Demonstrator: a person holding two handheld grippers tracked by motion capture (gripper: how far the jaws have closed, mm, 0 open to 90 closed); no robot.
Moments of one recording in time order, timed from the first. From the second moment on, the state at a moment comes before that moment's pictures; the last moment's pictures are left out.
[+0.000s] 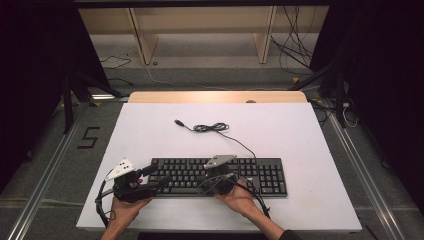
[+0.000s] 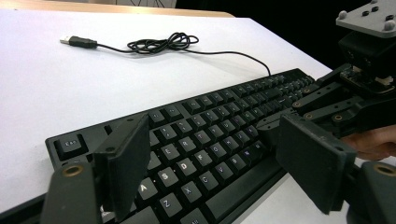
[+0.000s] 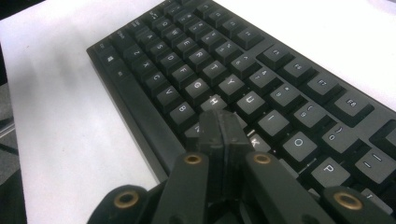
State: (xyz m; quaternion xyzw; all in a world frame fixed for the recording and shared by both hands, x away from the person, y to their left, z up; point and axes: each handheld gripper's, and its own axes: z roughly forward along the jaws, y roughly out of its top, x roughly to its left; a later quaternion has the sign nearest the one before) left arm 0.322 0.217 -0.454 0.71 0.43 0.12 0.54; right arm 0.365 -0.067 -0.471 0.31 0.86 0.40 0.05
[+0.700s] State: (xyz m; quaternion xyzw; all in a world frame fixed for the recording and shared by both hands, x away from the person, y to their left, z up) left arm 0.323 0.219 -0.454 0.71 0.43 0.12 0.54; right arm 0.363 -0.063 -0.479 0.32 0.86 0.39 0.05
